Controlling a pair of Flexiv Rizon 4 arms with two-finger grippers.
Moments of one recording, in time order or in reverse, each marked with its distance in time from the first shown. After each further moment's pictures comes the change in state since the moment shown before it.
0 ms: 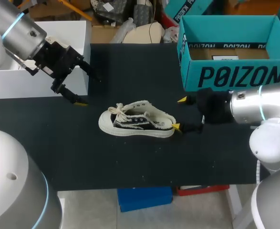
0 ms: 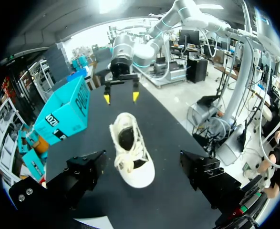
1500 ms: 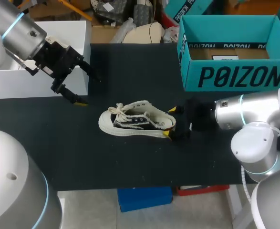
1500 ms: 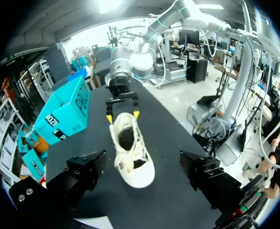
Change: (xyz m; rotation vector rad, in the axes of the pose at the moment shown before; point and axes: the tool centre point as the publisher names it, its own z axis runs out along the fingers) left arm 0.000 0.000 0.000 0.000 0.000 0.000; right arm 0.000 -0.039 0.064 -0.001 0.042 0.081
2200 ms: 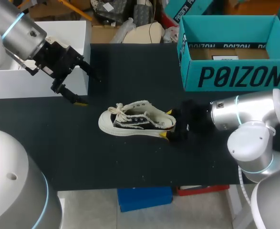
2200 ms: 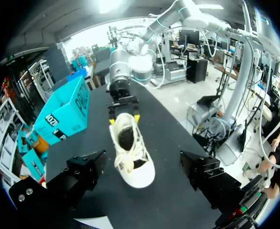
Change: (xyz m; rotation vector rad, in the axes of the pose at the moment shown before) left arm 0.000 0.000 0.000 0.000 0.000 0.000; right arm 0.004 -0.004 0.014 -0.003 0.035 -0.017
